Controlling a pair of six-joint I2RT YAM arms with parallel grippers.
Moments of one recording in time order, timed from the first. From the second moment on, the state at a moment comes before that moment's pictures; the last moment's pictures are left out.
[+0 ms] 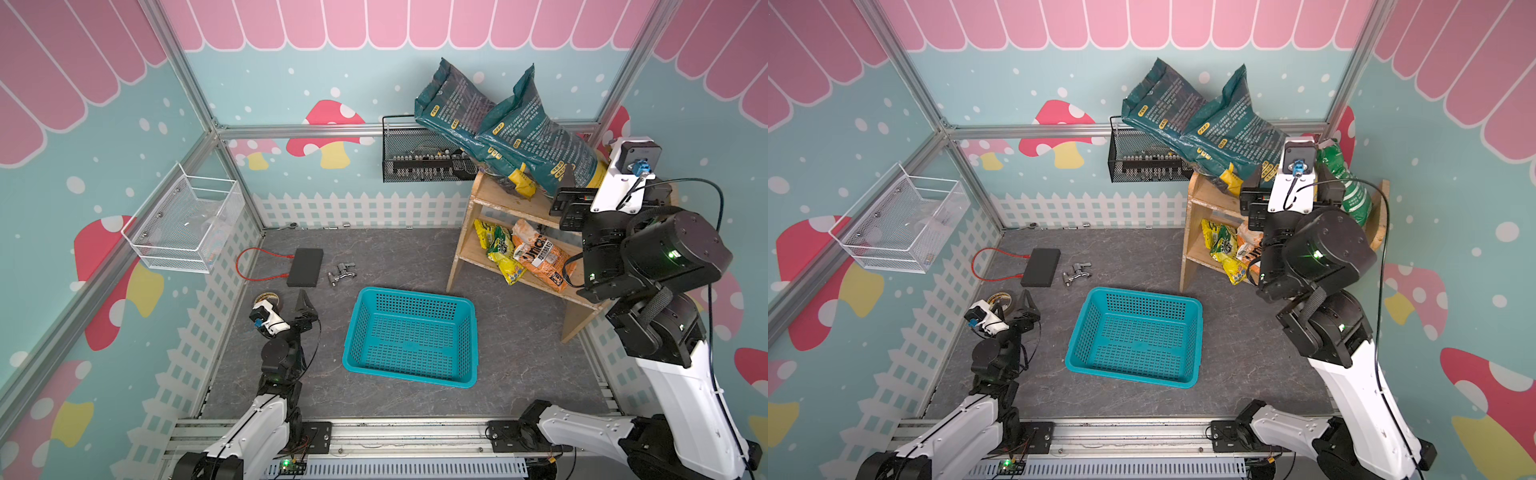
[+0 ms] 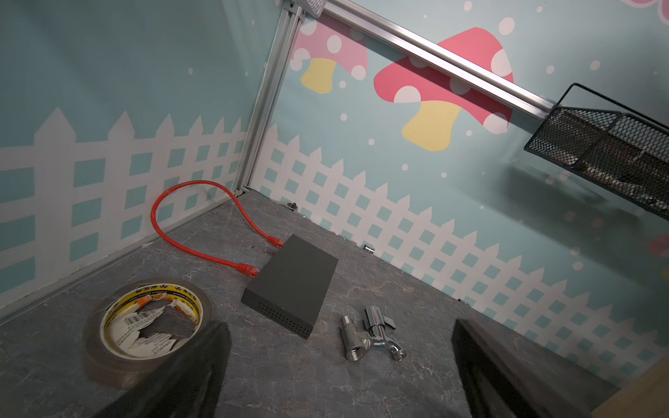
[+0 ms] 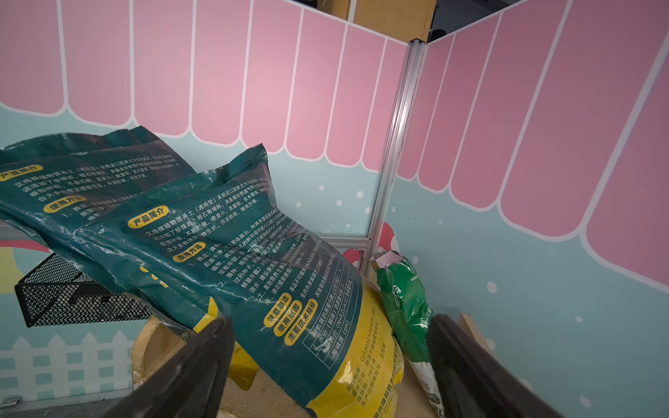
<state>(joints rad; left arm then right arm) -0.08 0.84 0.03 0.90 -0.28 -0.39 0.64 1.19 1.94 -0.43 0.89 -0.47</state>
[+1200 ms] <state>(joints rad) -0.08 0.96 0.07 1.00 -0.26 -0.39 -0.09 1.51 2.21 -0.68 0.44 -0.24</state>
